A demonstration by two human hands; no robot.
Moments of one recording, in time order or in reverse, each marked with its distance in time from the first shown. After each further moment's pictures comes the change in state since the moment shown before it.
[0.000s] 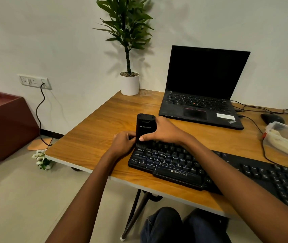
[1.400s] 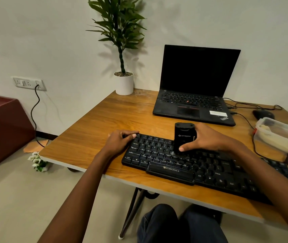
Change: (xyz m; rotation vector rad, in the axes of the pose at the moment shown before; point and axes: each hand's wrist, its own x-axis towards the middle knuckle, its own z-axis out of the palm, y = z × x) left_hand 0.003 -0.007 0.001 -0.078 -0.053 0.038; right_hand -0.090 0.045 -0.064 0.012 -0.009 0.186
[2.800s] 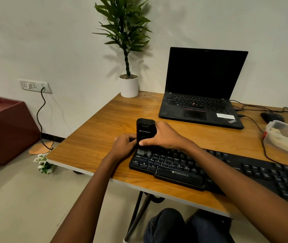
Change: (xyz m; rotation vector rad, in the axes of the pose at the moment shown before) left_hand -0.011 0.013 -0.004 0.020 0.028 -0.043; right_hand 0.075 -0.060 0.075 -0.034 0.081 -0.208
